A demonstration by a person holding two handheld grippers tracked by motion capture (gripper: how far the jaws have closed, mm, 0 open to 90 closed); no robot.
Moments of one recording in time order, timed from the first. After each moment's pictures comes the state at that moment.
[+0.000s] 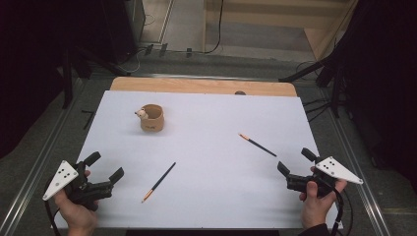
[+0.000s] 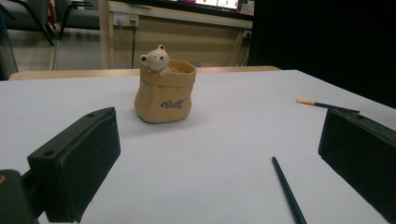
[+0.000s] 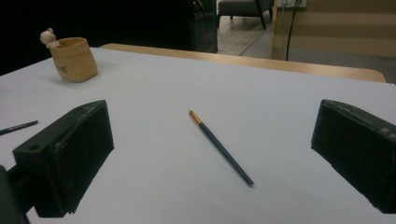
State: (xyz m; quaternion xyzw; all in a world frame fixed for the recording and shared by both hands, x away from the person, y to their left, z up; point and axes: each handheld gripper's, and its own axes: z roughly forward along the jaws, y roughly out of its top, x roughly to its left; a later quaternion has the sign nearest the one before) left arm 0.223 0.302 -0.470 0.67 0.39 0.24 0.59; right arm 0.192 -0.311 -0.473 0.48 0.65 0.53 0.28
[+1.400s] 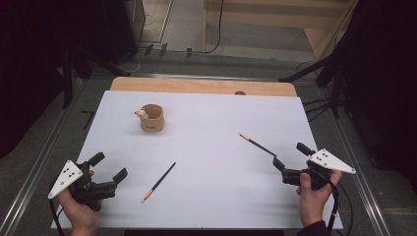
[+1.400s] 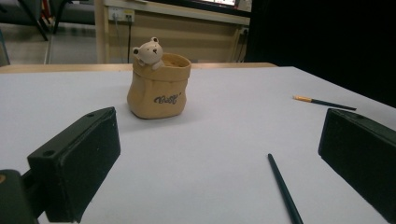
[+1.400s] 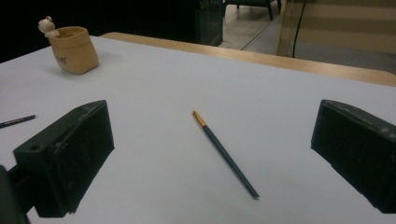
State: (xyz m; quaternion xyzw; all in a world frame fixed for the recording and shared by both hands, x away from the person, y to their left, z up) left arm 0.226 0.297 -0.475 0.67 0.39 0.23 0.59; right arm 0.212 -0.303 -0.465 0.47 0.67 0.51 0.27
